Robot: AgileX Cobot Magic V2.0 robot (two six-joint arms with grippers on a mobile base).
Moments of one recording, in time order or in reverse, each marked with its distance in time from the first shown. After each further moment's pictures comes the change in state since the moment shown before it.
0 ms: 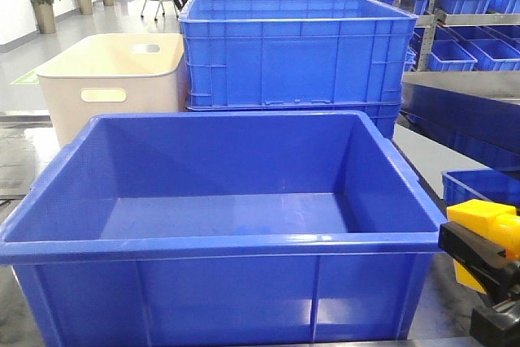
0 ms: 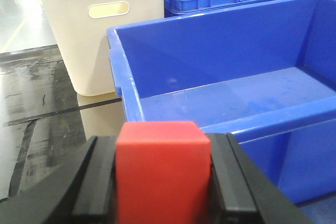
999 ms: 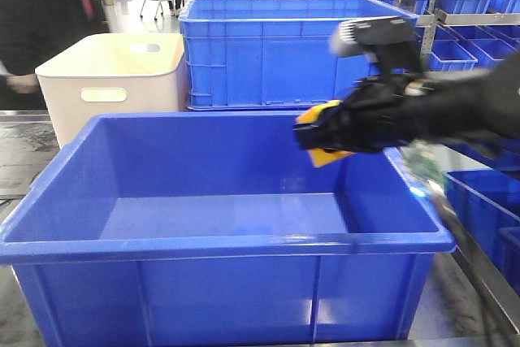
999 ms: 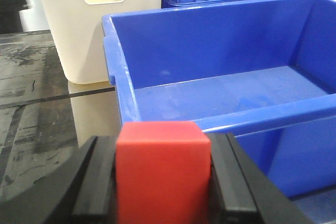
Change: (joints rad) left arm 0.000 0.000 0.000 0.000 0.030 -0.060; right arm 0.000 0.859 -0.946 0.111 0.438 -0.102
